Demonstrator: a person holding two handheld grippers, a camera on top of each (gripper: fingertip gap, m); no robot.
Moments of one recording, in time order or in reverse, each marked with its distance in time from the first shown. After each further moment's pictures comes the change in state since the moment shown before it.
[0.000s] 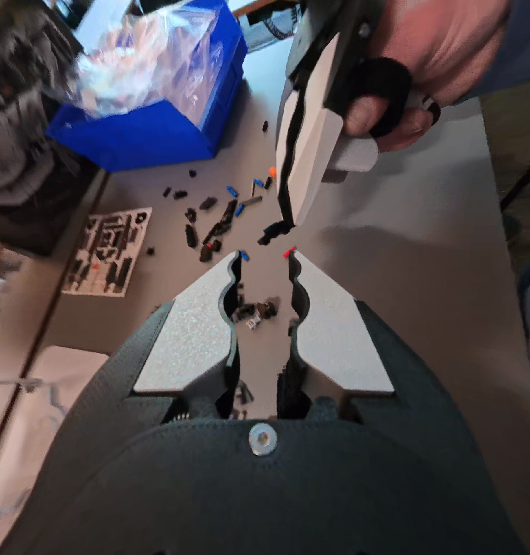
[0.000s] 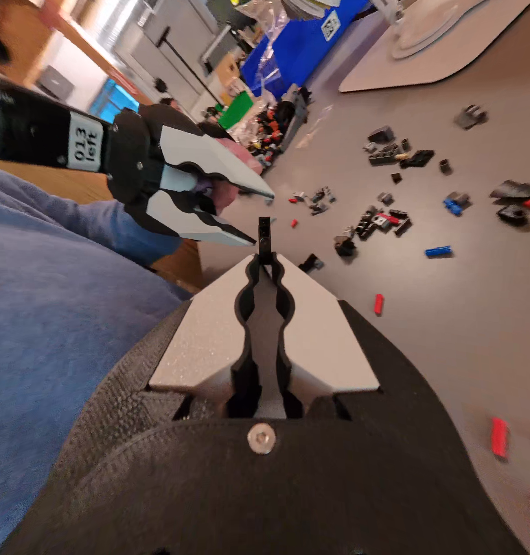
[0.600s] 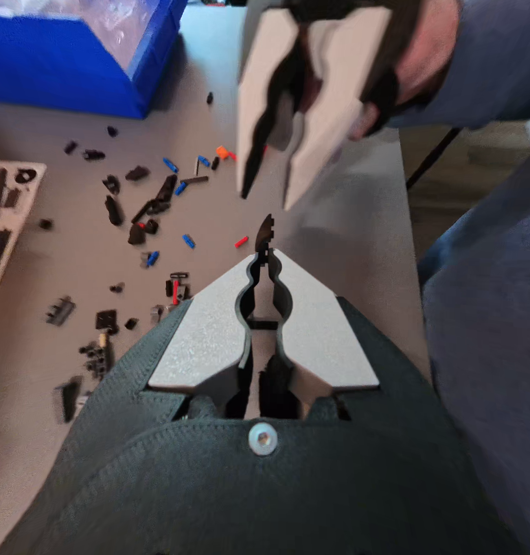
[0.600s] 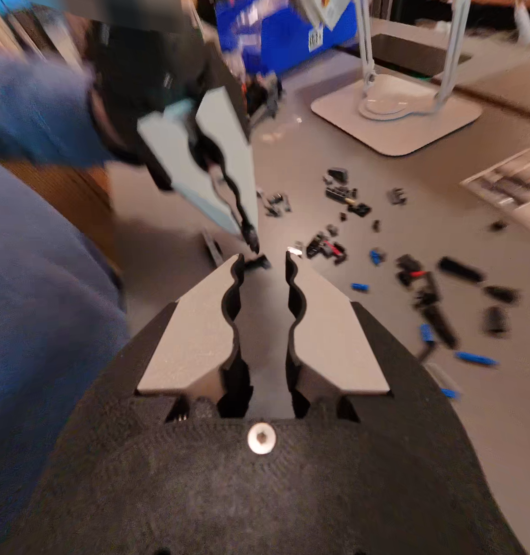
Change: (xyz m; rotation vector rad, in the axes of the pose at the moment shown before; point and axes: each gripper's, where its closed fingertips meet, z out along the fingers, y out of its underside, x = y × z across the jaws) left arm 0.017 0.008 0.003 -0.054 0.301 -0.244; right arm 0.003 -0.006 -0.007 -0.099 0.252 -0.504
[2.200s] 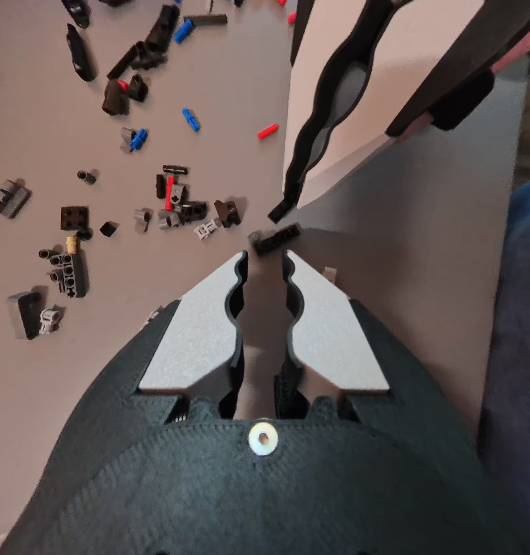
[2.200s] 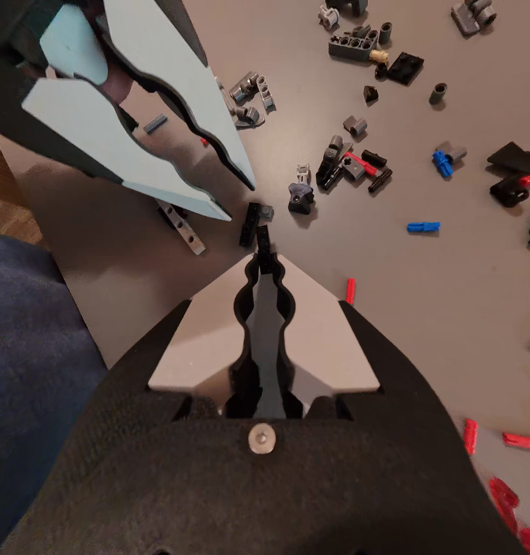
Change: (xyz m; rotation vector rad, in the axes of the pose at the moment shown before) left arm -0.016 0.083 0.014 -0.249 -0.083 -0.099; right arm 0.000 0.069 0.067 -0.354 0.110 0.231
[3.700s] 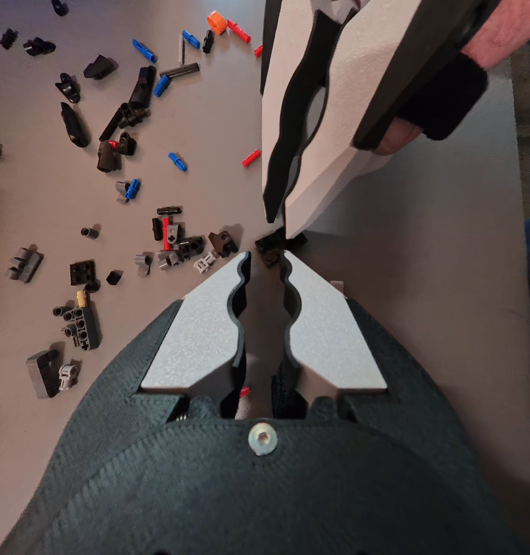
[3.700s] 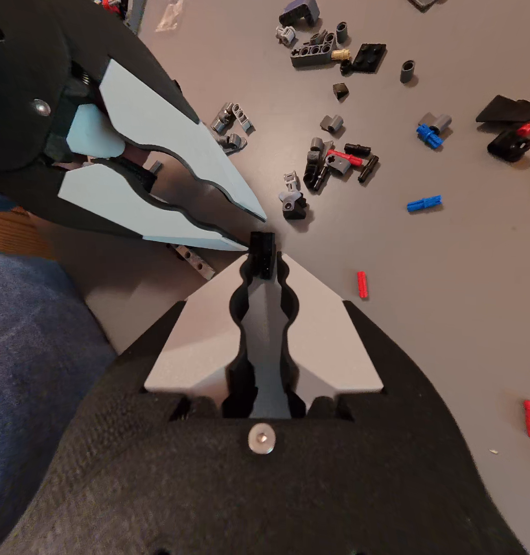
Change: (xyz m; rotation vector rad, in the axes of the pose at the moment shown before) left arm 0.002 -0.012 0.011 0.079 0.023 0.173; right arm -0.001 -0.008 0.001 0.062 0.018 0.225
